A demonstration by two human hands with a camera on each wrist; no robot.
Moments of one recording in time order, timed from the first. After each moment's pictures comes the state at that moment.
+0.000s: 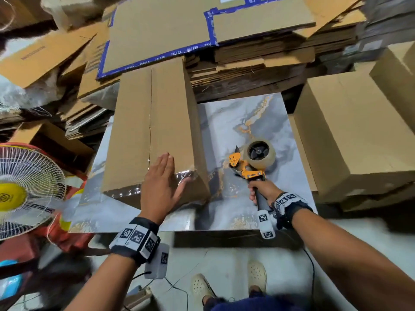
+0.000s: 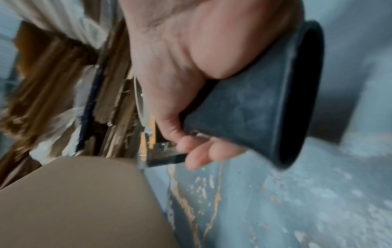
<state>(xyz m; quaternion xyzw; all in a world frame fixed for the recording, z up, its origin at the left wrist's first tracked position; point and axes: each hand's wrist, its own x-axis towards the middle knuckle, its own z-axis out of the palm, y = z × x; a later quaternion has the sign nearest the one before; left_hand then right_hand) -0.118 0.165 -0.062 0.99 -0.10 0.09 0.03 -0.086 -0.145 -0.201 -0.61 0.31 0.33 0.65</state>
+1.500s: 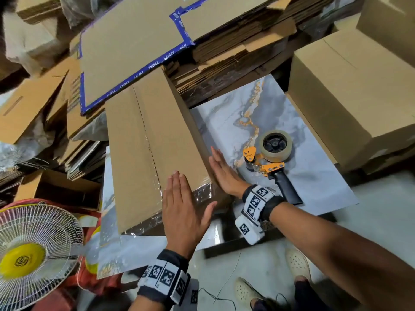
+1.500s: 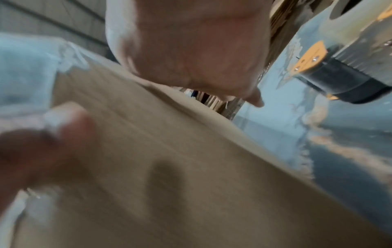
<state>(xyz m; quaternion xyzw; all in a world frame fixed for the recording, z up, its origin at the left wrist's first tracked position) -0.125 0.168 -0.065 0.99 -0.14 0.07 -0.02 -0.051 0.005 -0.120 -0.76 0.02 0.16 0.63</state>
